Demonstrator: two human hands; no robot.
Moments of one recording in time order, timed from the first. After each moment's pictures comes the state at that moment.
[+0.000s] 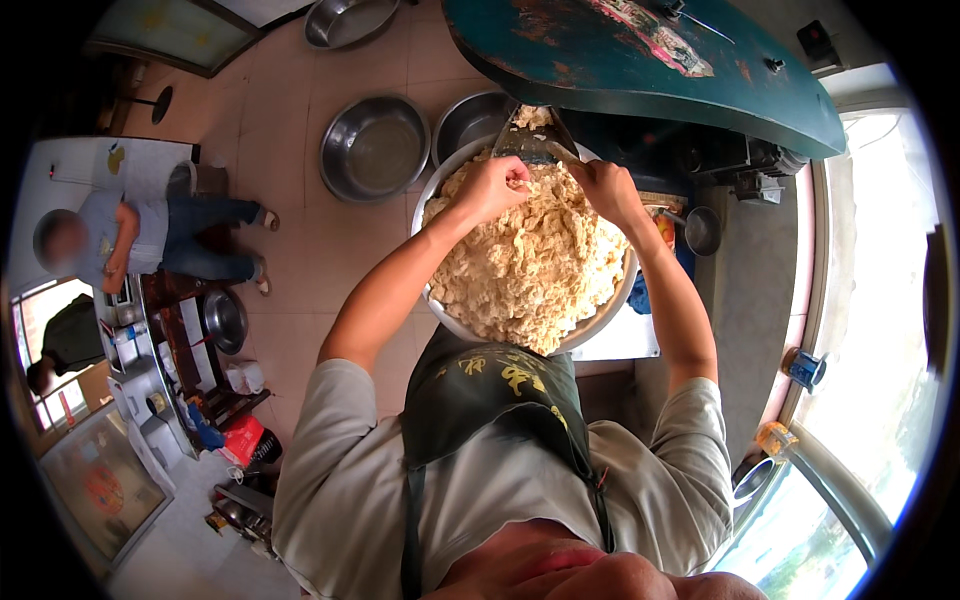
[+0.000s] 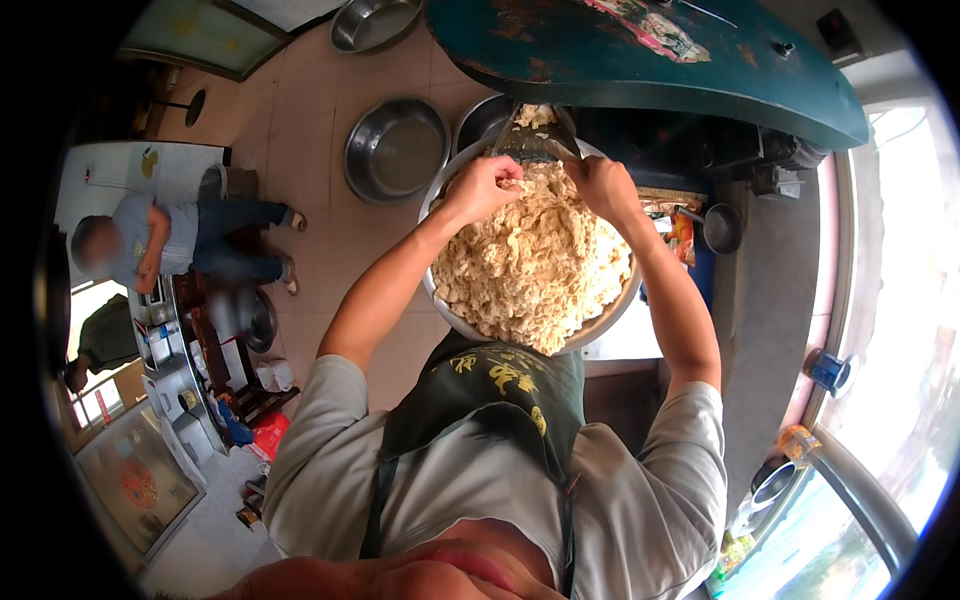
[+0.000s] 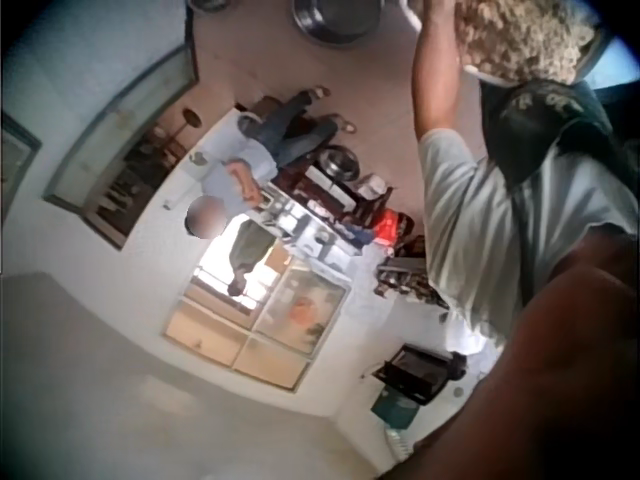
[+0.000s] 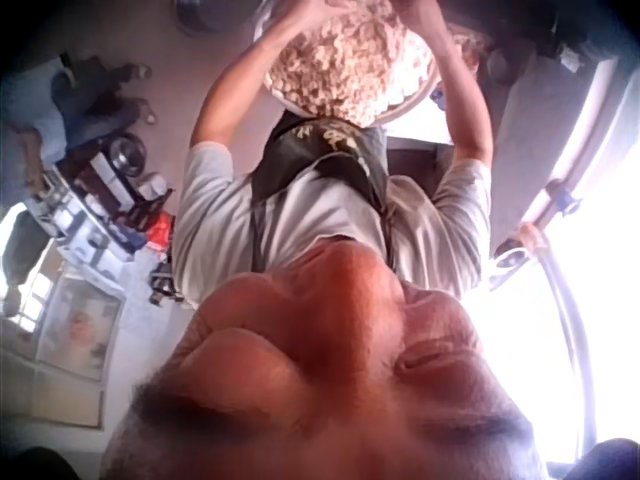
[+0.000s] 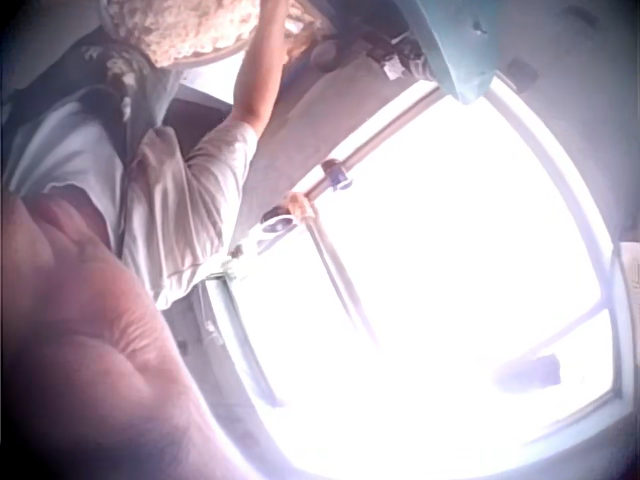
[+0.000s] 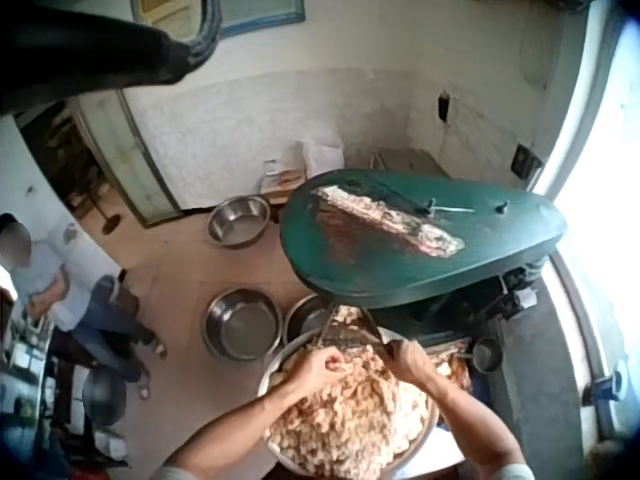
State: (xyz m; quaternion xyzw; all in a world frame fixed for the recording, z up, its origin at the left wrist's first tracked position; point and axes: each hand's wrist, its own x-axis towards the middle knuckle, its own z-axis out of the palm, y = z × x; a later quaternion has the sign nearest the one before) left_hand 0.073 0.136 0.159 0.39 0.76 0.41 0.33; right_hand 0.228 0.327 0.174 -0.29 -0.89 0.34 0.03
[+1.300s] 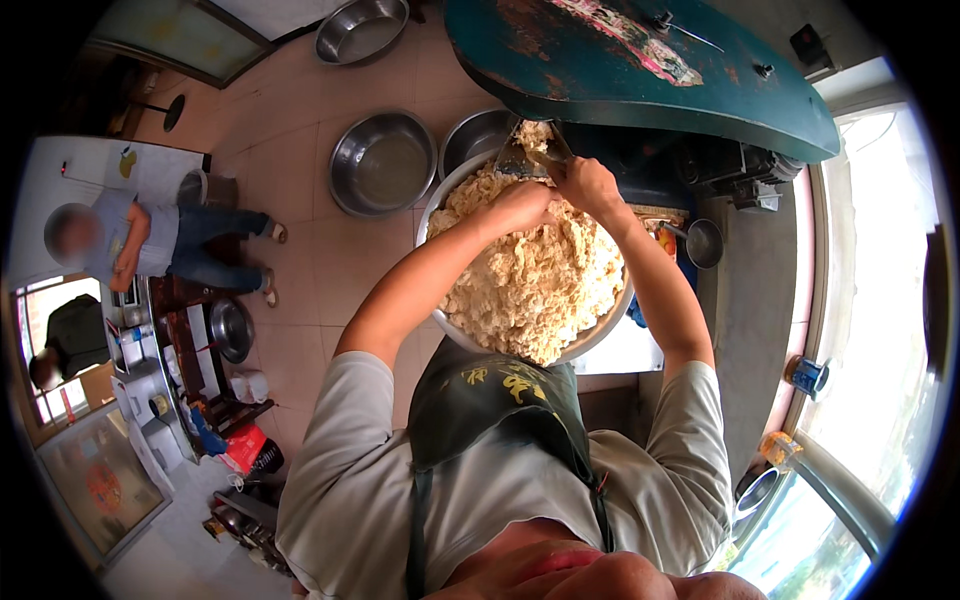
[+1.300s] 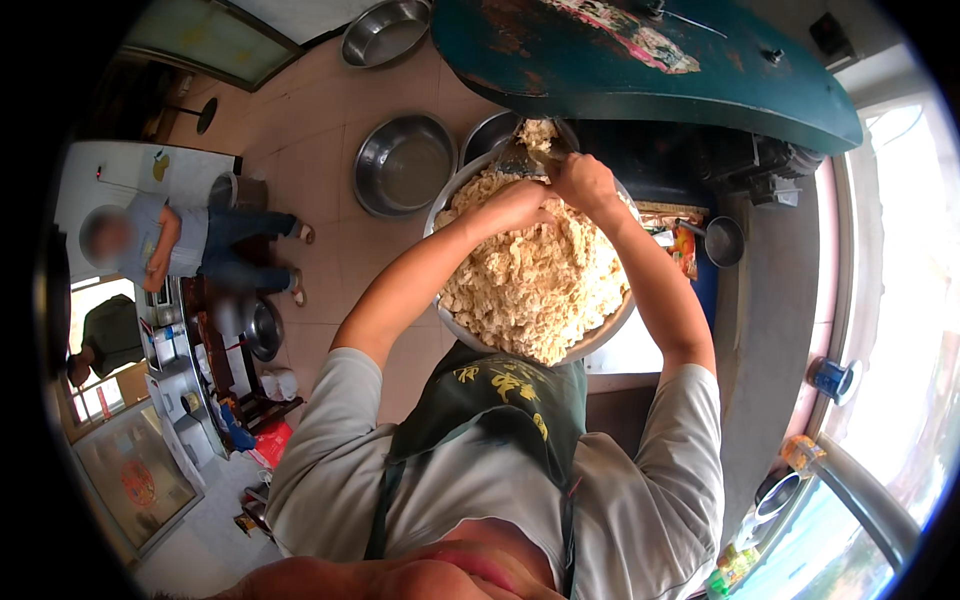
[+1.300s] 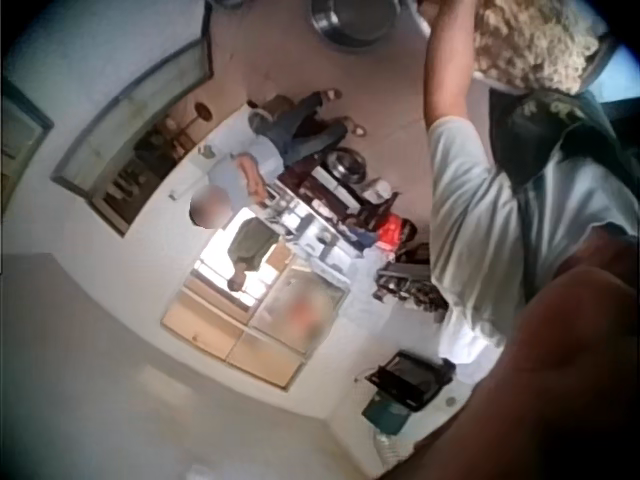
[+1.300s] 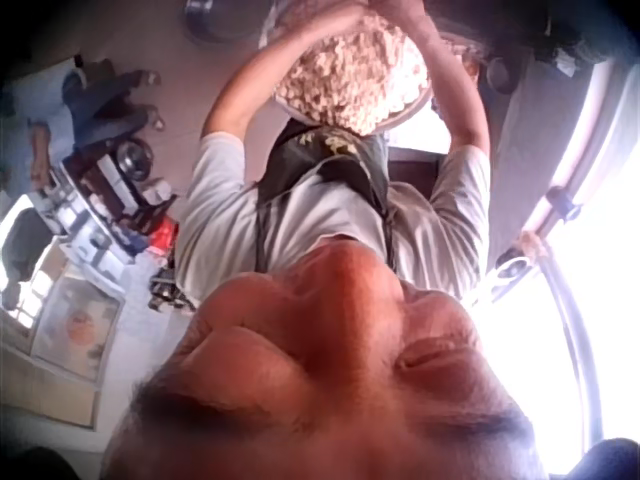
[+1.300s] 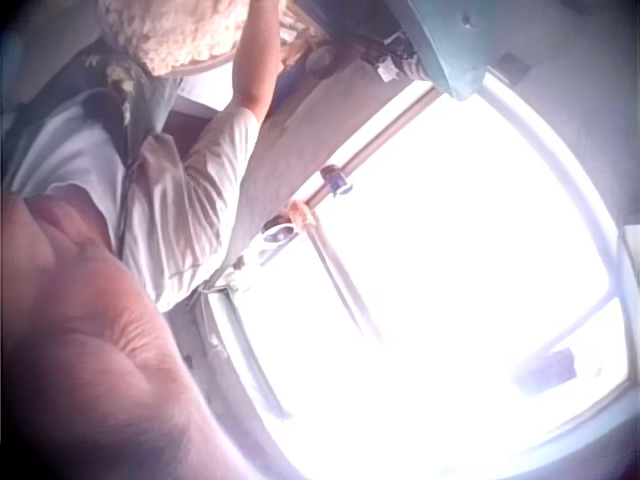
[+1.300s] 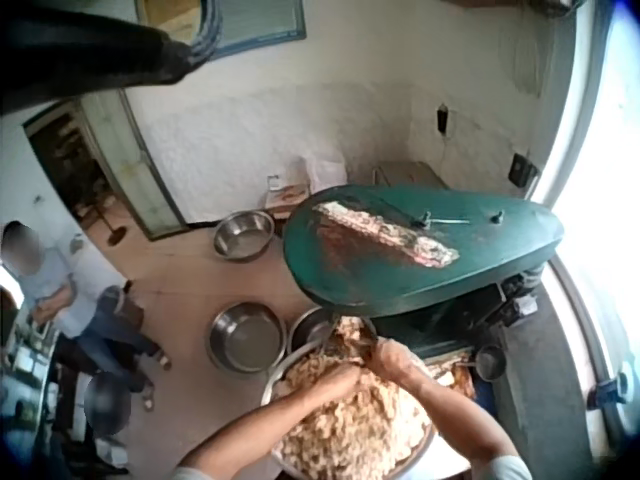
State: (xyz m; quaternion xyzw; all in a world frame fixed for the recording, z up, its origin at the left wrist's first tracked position) left_hand 0.092 0.182 0.160 0.59 0.72 0.16 0.33; right_hand 0.184 0.320 0.167 -0.29 -0.94 0.19 -0.06
